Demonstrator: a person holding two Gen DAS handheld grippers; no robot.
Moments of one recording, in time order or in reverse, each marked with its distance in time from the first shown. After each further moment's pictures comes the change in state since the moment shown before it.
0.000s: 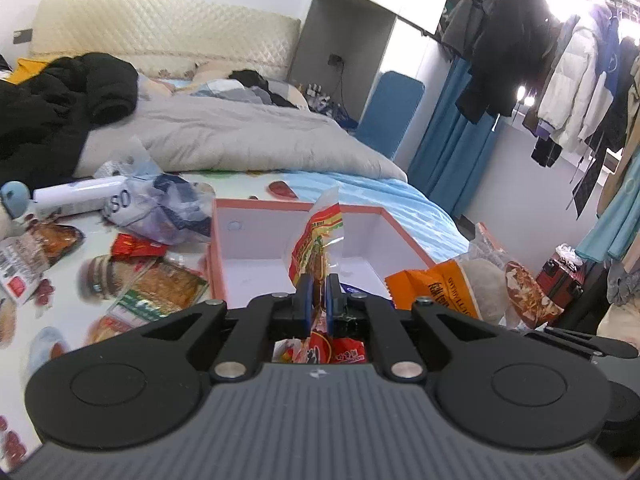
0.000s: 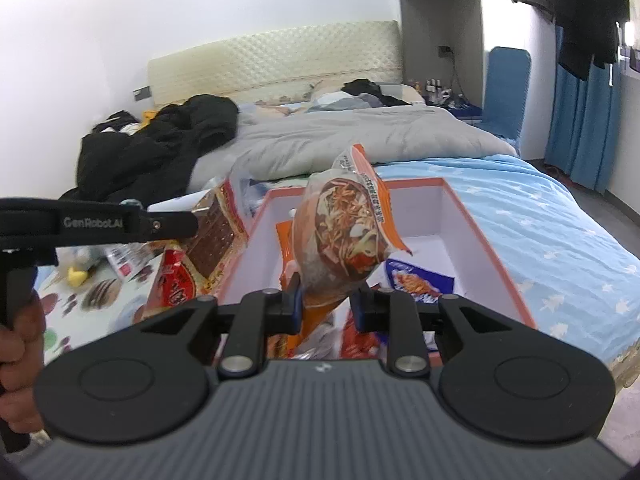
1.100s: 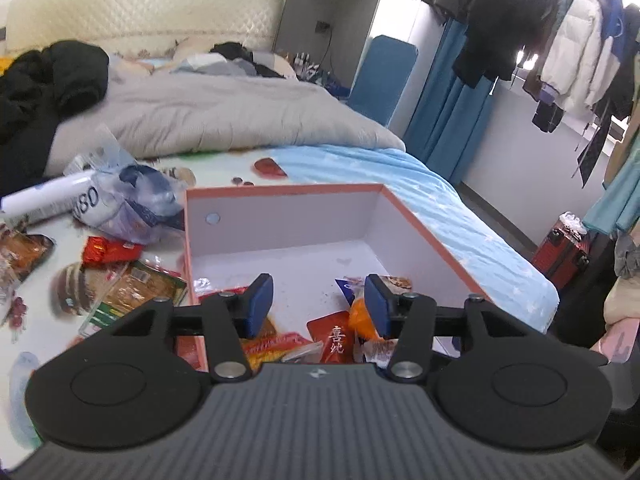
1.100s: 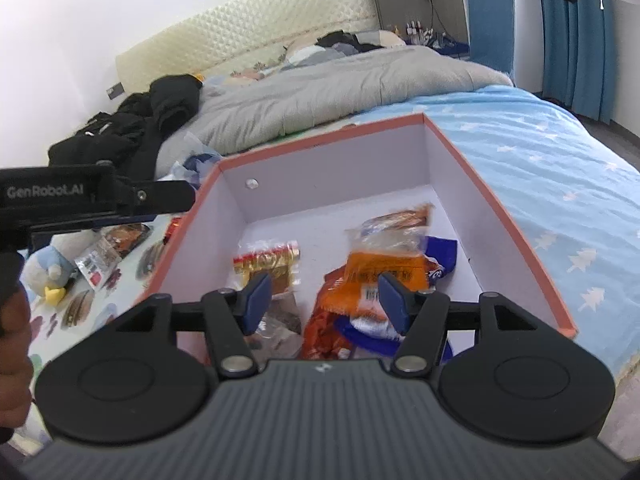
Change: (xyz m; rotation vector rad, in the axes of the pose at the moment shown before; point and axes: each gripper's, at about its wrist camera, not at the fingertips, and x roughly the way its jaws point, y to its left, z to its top) left arm 0.066 0.000 0.017 0.063 0.089 -0.007; right arm 0.069 -0.052 -0.010 0.147 0.113 0.027
